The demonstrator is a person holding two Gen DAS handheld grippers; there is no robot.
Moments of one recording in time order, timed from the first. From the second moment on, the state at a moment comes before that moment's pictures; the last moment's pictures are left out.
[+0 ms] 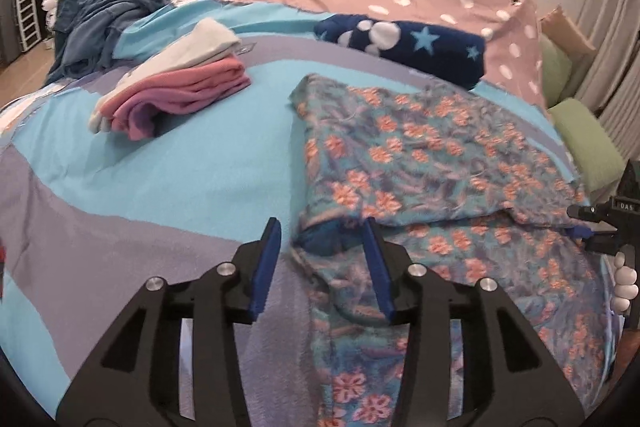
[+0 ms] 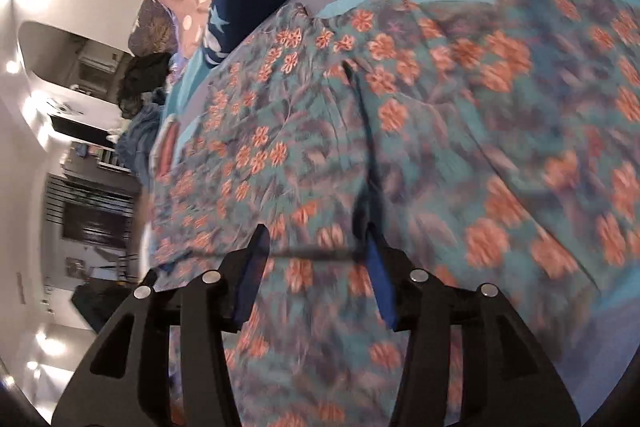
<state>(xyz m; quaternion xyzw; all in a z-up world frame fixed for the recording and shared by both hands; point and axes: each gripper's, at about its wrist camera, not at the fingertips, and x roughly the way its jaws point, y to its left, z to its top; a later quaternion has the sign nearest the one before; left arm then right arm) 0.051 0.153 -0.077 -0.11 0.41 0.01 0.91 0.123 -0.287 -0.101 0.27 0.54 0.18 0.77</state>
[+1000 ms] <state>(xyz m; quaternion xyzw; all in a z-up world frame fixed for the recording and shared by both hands) 0.093 0.139 -0.062 -0.08 0.41 0.02 0.91 0.012 -0.406 -0.082 0.25 0.39 0.02 0.89</state>
